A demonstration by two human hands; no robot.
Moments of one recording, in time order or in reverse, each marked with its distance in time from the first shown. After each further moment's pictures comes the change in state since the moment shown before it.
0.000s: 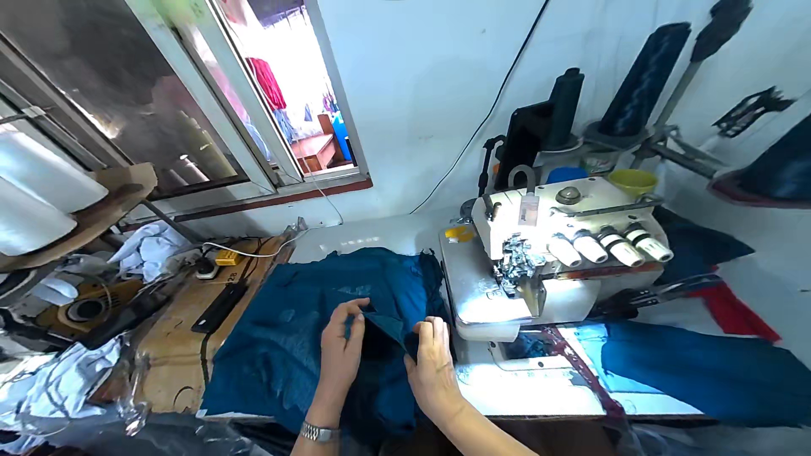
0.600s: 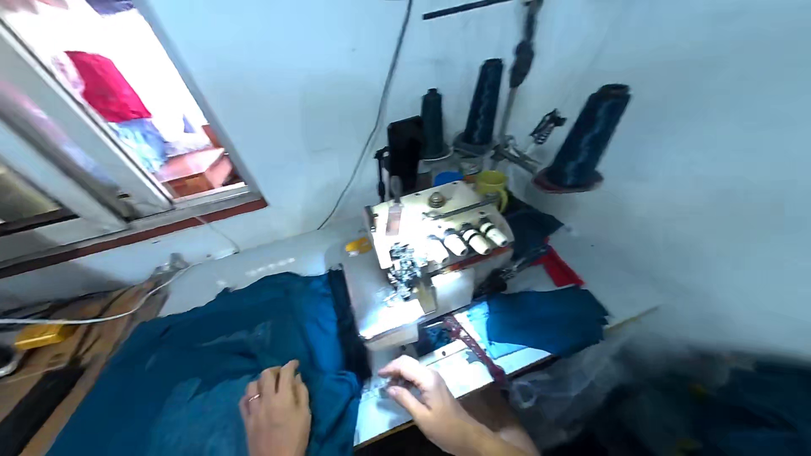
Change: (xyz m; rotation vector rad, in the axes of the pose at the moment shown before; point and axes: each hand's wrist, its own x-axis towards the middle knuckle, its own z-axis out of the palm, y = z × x) left_hand -0.045 0.008 0.057 0.636 -0.082 0.089; right_hand -0.045 0.082 -0.106 0.484 -0.137 -0.076
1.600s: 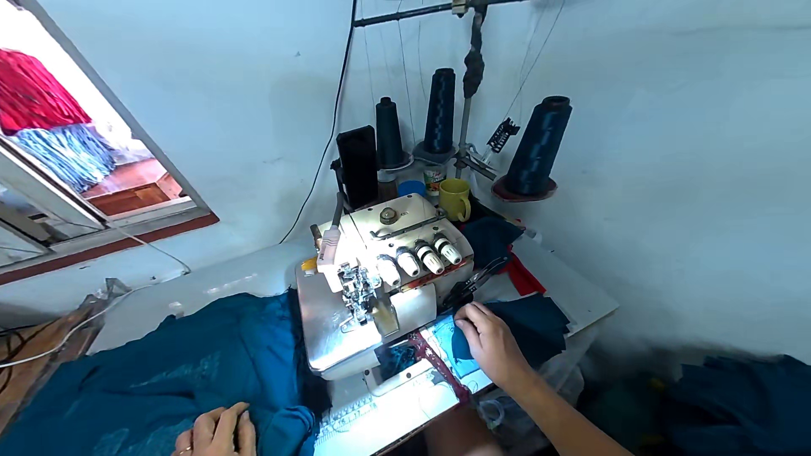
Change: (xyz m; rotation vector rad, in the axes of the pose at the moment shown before) left_hand -0.001 -0.006 0.003 0.021 -0.007 -0.043; right_hand 0.006 0.021 -0.160 -0.785 0.331 0.137
